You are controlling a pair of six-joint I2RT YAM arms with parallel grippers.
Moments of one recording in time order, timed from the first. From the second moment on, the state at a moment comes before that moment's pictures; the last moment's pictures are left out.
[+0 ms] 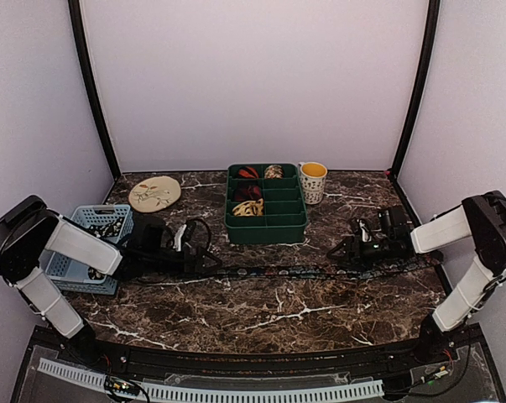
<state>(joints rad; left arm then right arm) -0.58 1.61 0.49 0.53 0.54 -0.68 0.23 1.60 0.55 0.16 -0.75 0.48</state>
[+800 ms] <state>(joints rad) -0.88 1.91 1.17 -0.26 -0.09 -0.47 0.57 1.74 0.93 -0.19 -0.31 0.48</state>
